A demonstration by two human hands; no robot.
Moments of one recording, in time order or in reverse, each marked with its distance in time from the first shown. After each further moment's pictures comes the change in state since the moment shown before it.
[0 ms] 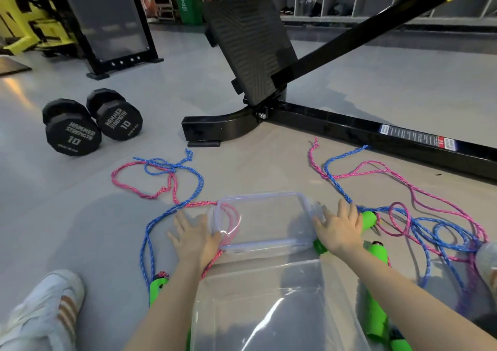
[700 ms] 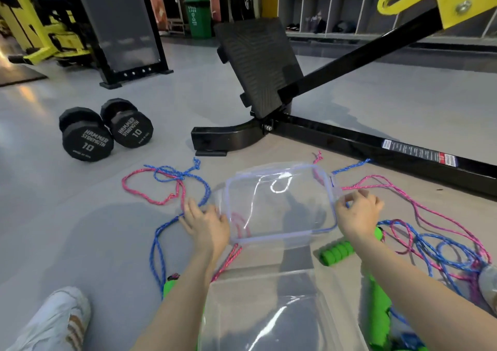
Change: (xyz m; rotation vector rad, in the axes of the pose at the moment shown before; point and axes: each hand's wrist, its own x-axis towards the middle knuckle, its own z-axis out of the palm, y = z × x) left_hand 0.000 0.031 -0.029 -0.249 0.300 0.020; right_hand 0.014 -0.006 -0.046 0.508 0.414 0.134
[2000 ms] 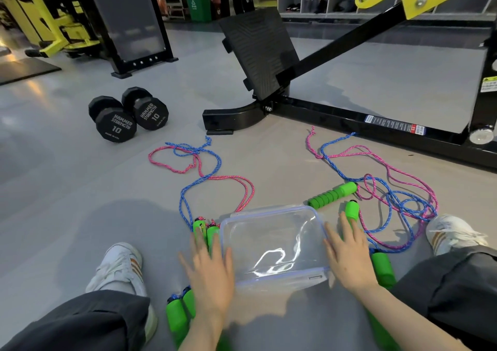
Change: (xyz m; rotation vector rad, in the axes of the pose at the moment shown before) left_hand -0.205 -0.087 -0.055 0.301 0.214 0.263; right_hand -0.190 0.073 -0.080 -0.395 -0.285 -0.430
